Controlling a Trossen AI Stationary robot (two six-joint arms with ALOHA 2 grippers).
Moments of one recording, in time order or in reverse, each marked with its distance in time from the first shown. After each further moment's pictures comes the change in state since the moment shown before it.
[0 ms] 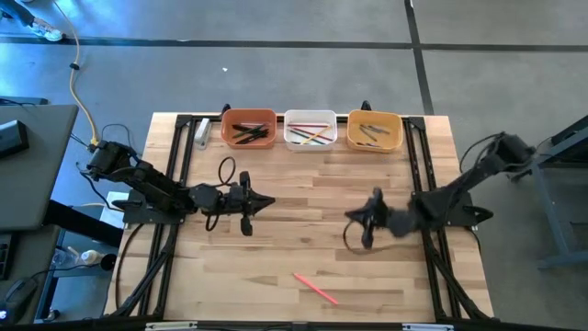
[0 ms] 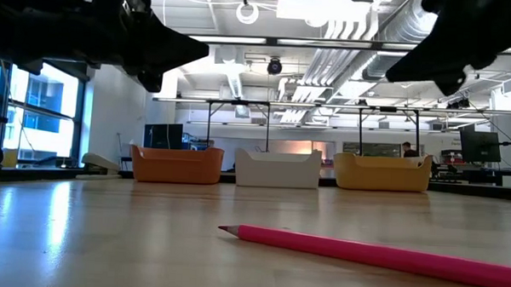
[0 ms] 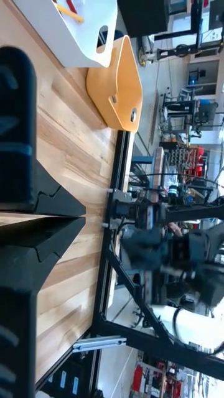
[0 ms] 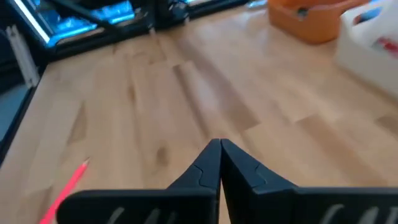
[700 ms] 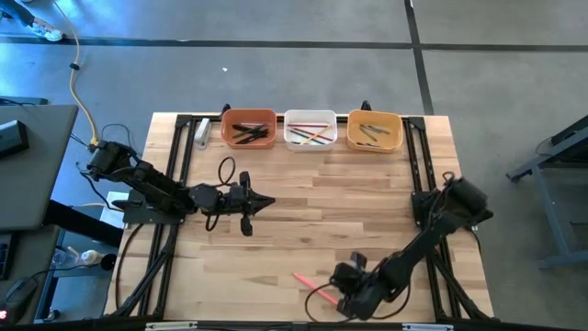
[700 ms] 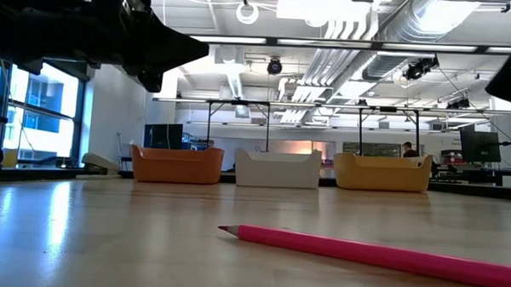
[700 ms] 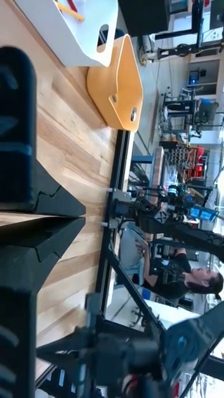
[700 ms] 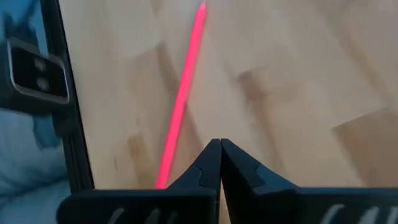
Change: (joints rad) left arm 0.000 0.000 0.000 0.003 0.000 -0.004; right arm 0.262 0.792 0.700 -0.454 -0.260 0.541
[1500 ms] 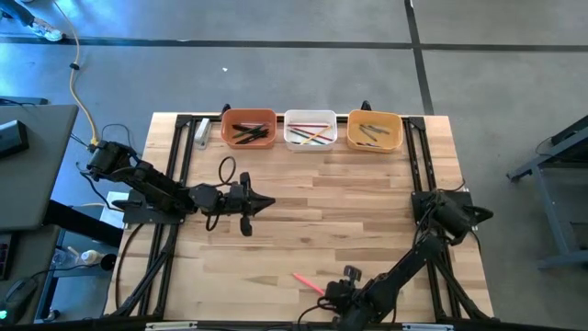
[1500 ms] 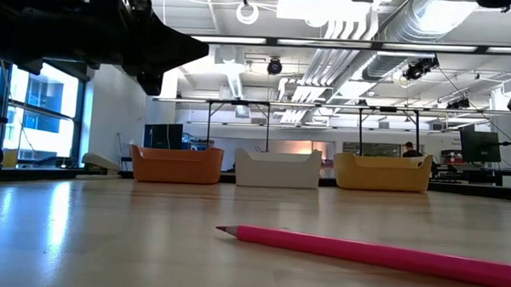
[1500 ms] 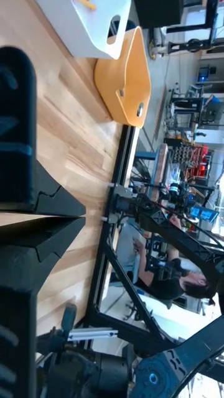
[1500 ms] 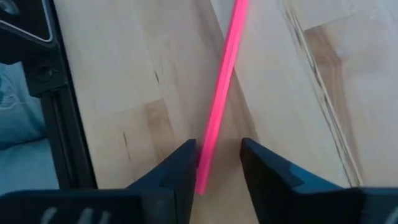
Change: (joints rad) left arm -0.001 0.000 0.000 -0.003 0.007 -0.064; right arm 0.025 0.257 0.268 -0.204 -0.085 -0.016
